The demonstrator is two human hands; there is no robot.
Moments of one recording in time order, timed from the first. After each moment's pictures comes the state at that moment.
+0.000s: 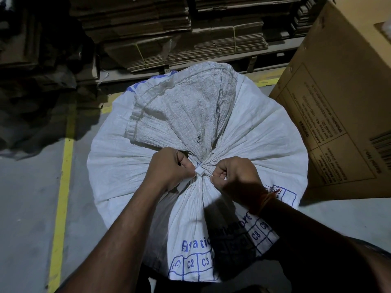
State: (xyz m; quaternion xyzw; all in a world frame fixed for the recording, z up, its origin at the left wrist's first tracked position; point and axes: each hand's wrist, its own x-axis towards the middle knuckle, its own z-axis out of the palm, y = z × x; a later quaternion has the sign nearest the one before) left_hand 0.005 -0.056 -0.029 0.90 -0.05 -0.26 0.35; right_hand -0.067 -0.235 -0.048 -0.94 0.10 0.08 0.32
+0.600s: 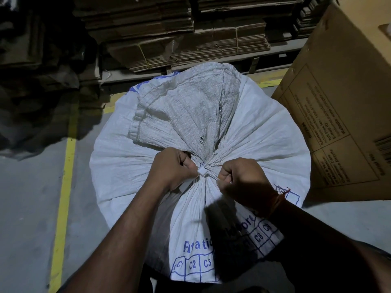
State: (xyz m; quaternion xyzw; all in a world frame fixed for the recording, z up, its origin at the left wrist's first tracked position) left_hand 0.005 -0.056 -0.027 0.89 -0.04 -0.27 0.35; right_hand -0.072 -0.242 -0.037 -0.94 0.09 0.11 0.30
